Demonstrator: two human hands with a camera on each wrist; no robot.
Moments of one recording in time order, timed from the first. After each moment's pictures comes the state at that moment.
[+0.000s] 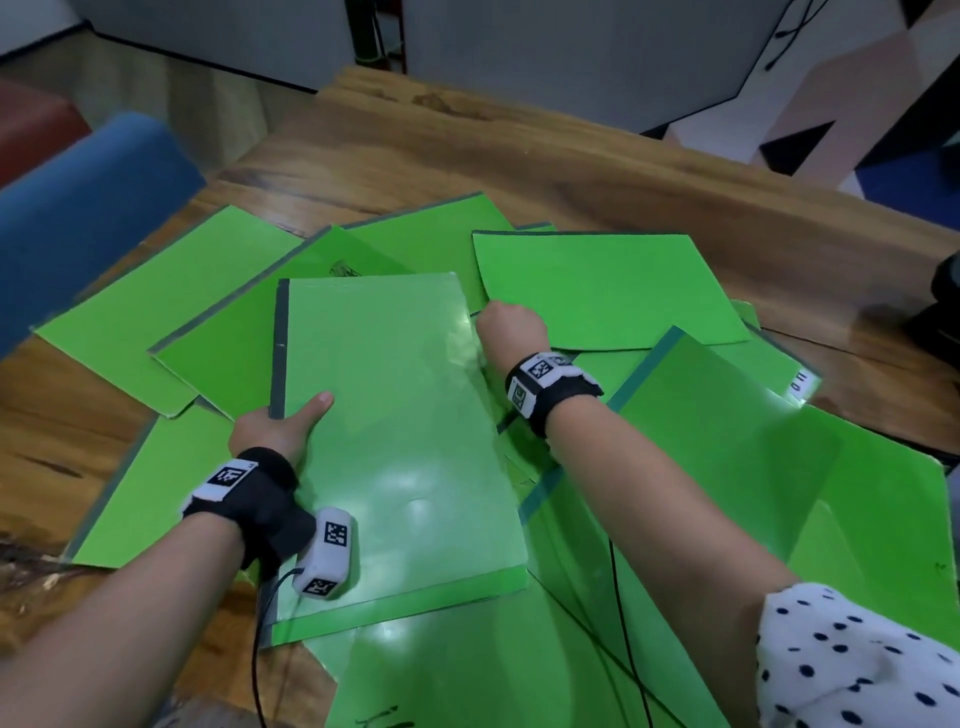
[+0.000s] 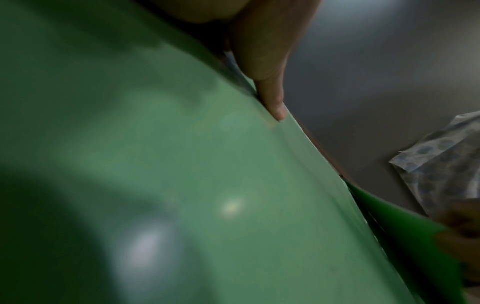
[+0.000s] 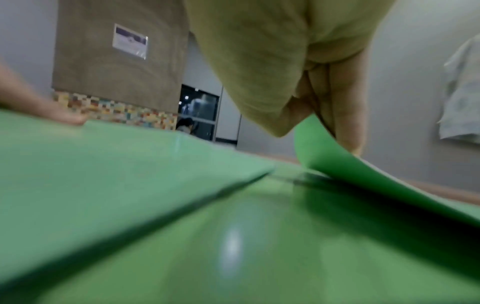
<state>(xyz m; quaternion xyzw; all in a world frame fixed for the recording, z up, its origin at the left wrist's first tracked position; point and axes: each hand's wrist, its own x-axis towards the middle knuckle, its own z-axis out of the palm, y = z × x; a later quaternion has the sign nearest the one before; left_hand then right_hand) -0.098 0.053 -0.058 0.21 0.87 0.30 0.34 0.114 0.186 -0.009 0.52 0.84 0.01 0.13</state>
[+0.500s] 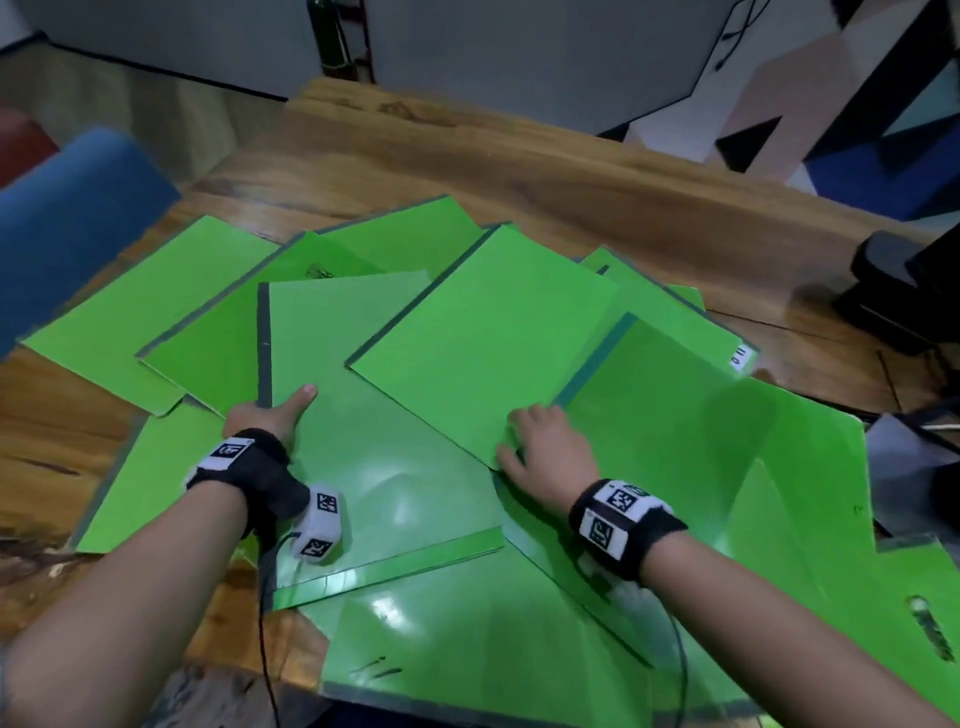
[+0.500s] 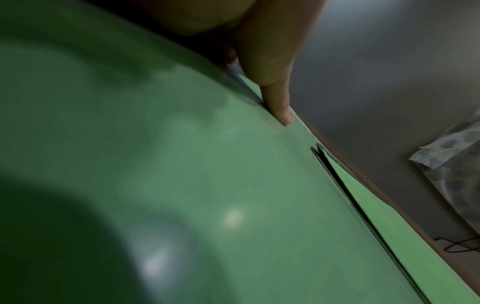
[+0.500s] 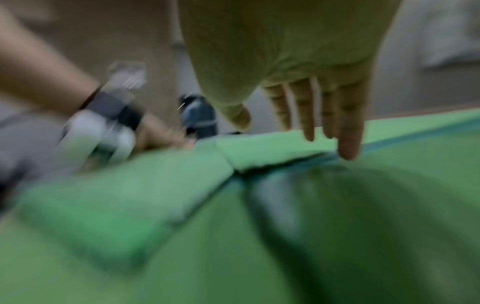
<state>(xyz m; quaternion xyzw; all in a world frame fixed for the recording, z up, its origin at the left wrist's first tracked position) -0.086 0.047 -0.033 0.20 0.87 0.27 0.37 0.213 0.043 -0.030 0.58 0.80 -0.16 -0.01</state>
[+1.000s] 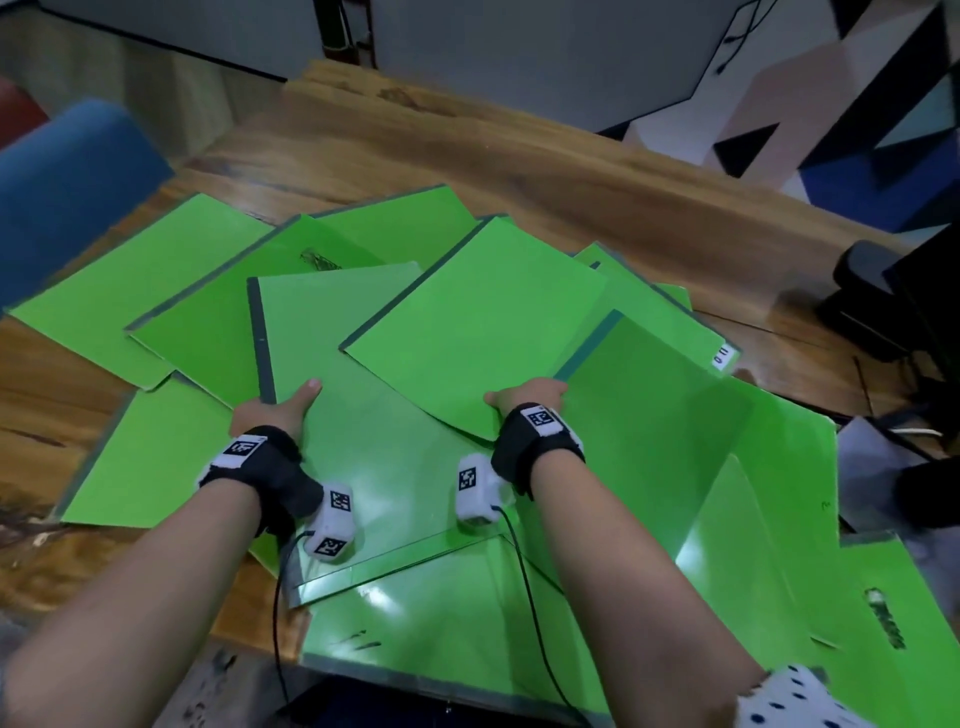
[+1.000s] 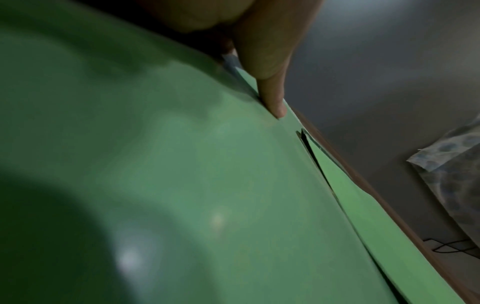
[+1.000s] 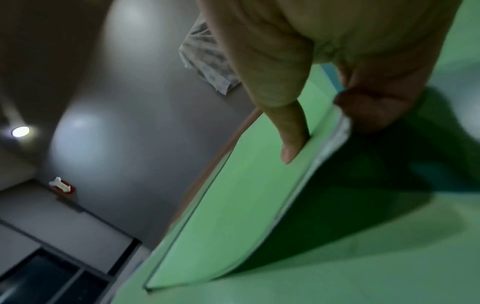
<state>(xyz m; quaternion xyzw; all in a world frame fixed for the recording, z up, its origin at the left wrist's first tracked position) -0.064 0.035 -0.044 0.17 0.87 0.28 0.37 0.184 0.107 -0.030 0.83 0.33 -0.44 -0.14</state>
